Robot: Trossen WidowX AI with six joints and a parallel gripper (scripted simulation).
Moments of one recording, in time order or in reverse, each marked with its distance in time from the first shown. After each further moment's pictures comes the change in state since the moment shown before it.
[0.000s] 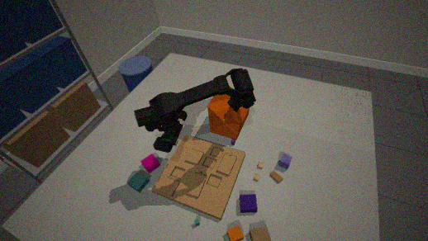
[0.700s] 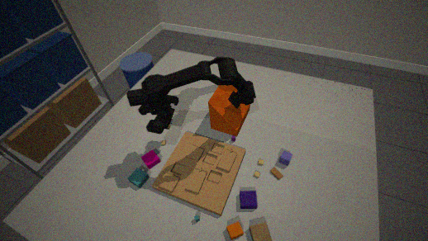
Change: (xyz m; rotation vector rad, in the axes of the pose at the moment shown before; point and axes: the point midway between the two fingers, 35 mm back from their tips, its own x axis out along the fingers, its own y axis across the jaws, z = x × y) arm 0.006 -0.056 0.059 -0.004 0.015 -0.003
